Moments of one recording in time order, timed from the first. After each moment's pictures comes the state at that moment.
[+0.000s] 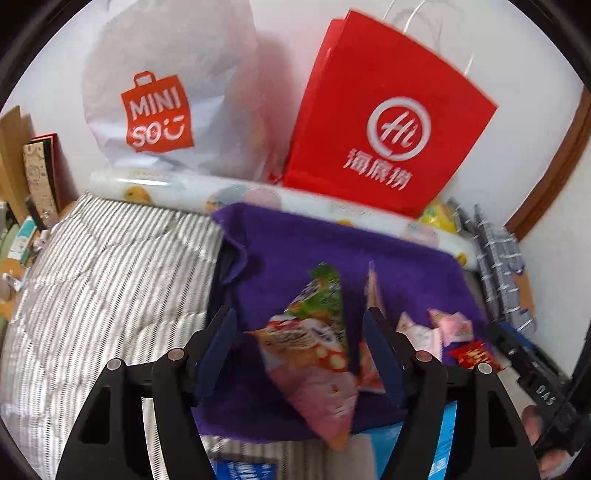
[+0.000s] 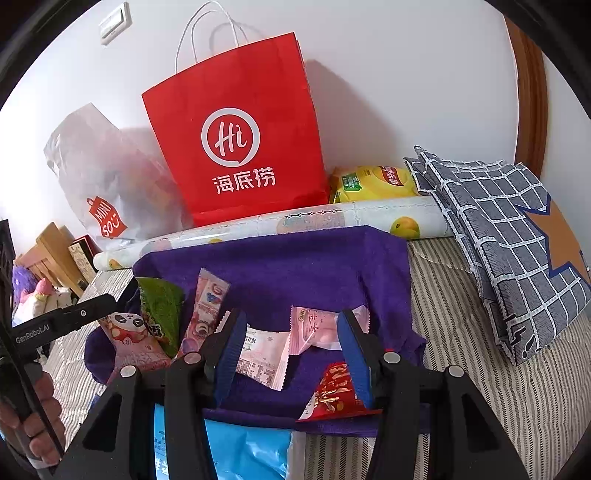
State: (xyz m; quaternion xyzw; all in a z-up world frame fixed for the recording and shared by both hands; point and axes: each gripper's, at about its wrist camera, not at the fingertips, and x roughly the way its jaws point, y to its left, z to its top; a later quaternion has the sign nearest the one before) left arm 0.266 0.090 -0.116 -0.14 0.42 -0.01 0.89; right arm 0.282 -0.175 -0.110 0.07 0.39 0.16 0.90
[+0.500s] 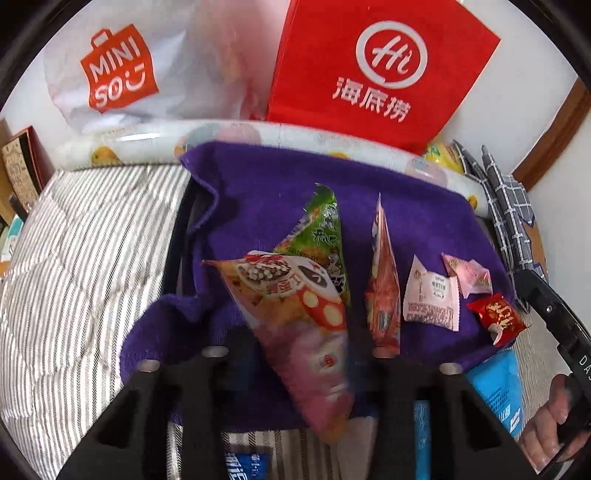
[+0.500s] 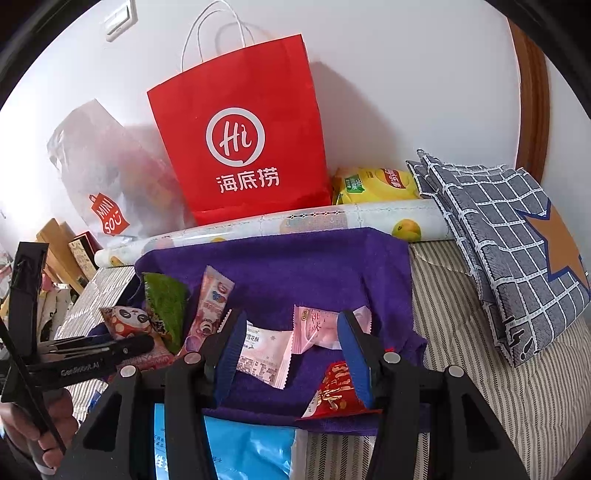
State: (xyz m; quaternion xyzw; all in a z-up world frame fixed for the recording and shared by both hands) left arm 0.272 0.068 -0.151 -0.11 0.49 -0.04 0.86; right arm 0.279 -0.175 -0.107 0.07 0.39 0.16 0.90
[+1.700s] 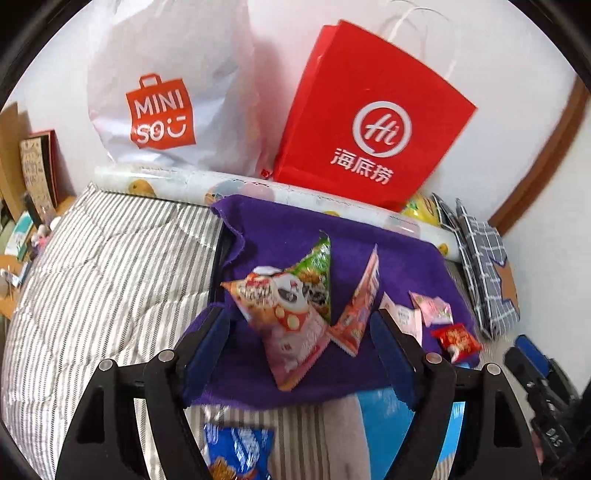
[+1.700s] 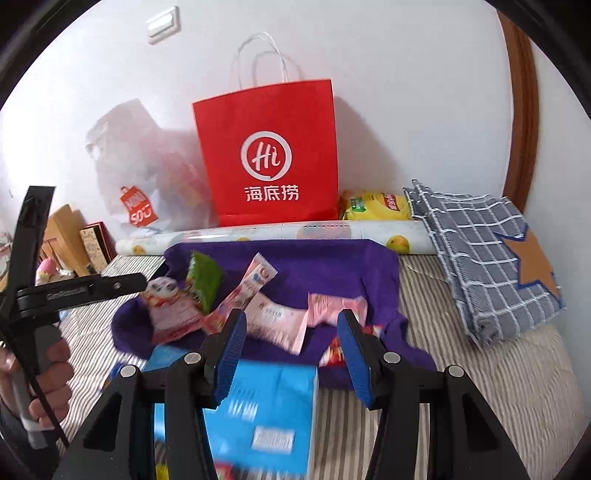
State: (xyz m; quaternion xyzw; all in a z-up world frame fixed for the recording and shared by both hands) left arm 0.234 0.091 -0.099 -0.15 0.42 -0.04 0.90; right arm 0.196 -0.168 -0.063 0.02 0.35 0.15 0.92
